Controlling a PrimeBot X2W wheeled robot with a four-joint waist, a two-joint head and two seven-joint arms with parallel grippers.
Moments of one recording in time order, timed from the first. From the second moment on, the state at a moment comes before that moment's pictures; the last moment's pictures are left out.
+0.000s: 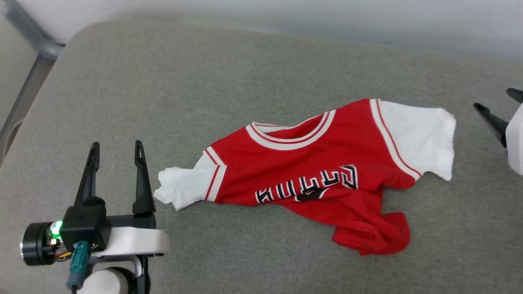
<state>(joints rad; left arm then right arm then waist) -0.17 0.54 -0.45 -0.19 -0.44 0.59 -0.26 -0.64 -0.72 0.36 0.23 0.56 0.13 0.54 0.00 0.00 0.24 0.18</state>
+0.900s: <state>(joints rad) -0.12 0.12 -0.11 -0.17 -0.13 0.28 -0.26 -0.94 -0.81 0.71 0.52 0.71 0.13 0.83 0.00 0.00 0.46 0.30</state>
